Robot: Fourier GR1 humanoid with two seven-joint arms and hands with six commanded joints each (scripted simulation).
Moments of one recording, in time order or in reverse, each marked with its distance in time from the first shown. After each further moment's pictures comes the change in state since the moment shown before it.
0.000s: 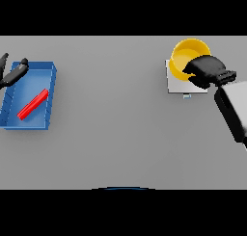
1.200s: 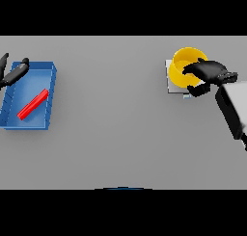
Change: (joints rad) left arm -0.015 -0.016 -0.003 0.035 -0.008 -0.016 -0.005; right arm -0.033 0.019 -0.007 0.144 -0.017 0.064 -0.022
